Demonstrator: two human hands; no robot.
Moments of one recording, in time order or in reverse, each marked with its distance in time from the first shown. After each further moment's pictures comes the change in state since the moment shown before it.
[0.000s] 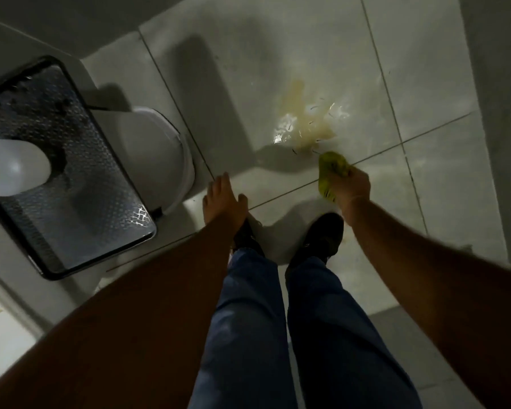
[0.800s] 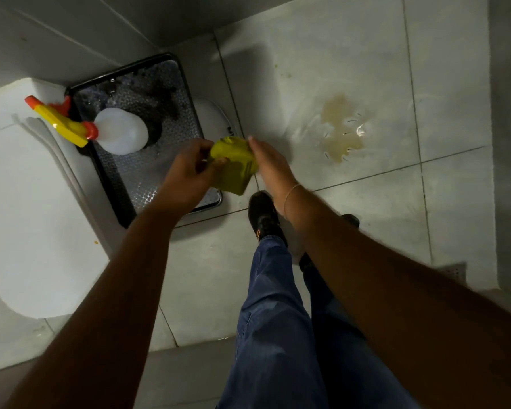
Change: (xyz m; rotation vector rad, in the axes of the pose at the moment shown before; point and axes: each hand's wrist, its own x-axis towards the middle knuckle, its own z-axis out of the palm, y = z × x) left_hand -0.109 -0.080 -0.238 -0.708 0.030 0.333; right_hand -0.242 -0.174 0.096 0.359 -0.657 -0.186
